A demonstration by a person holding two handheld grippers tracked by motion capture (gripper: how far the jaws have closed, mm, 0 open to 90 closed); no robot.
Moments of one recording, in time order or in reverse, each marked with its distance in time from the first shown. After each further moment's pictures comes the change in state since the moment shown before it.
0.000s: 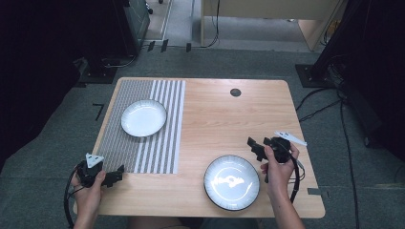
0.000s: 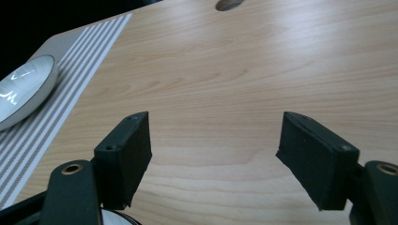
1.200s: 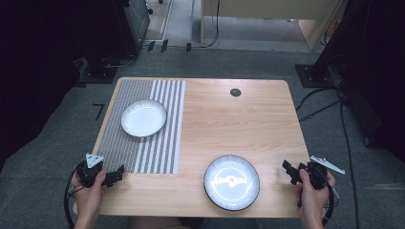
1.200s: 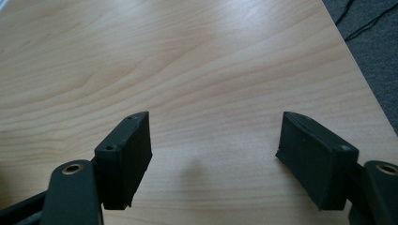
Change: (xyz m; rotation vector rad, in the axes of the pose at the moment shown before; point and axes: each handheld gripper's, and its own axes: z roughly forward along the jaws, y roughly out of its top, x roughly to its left) left arm 0.000 0.000 0.000 0.000 0.000 0.000; right arm -0.101 -0.049 -0.057 0.053 -0.201 0.098
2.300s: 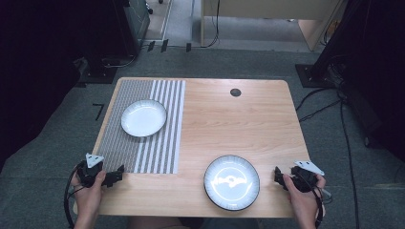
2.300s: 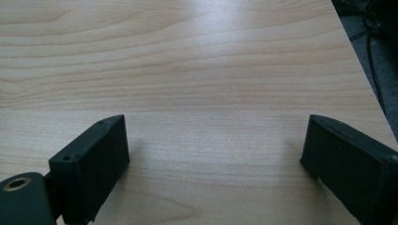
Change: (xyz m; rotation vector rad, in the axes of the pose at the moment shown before) left arm 0.000 0.000 0.000 0.001 -0.001 0.000; right arm 0.028 -0.021 0.009 0.016 -0.183 -0.262
